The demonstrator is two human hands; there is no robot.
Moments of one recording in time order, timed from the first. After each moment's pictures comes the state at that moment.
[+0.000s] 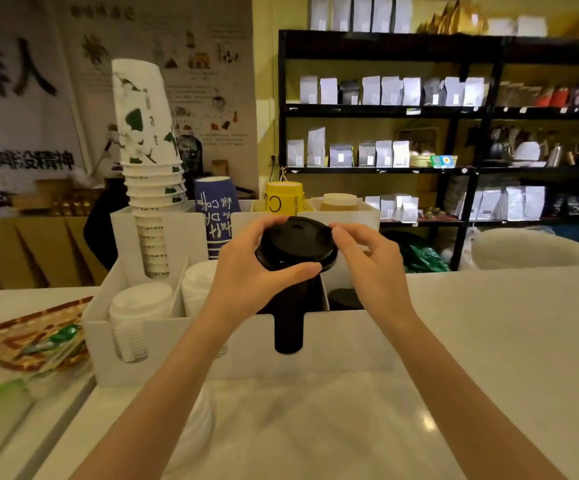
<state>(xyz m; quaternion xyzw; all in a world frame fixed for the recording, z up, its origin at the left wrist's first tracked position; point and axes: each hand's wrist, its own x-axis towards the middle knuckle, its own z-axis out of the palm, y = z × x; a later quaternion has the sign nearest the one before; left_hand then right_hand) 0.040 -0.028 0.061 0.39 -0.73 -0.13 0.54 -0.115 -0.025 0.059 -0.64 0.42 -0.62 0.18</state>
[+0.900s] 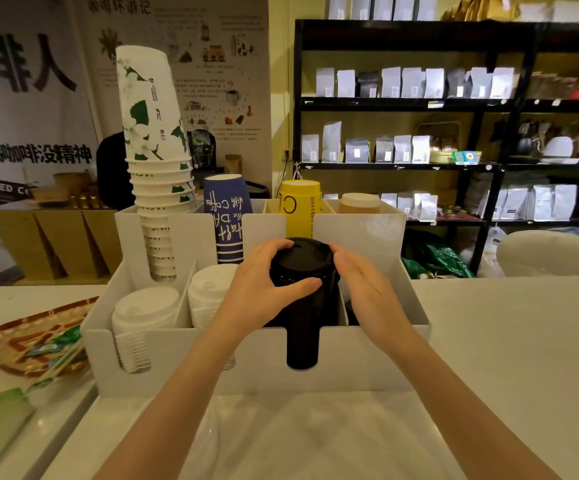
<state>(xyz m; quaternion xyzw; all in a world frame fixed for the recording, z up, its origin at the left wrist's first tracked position) 0.046 -0.072 0.040 0.48 -0.73 -0.16 0.46 -0.107 -0.065 0.028 -0.68 0.43 -0.52 0.28</state>
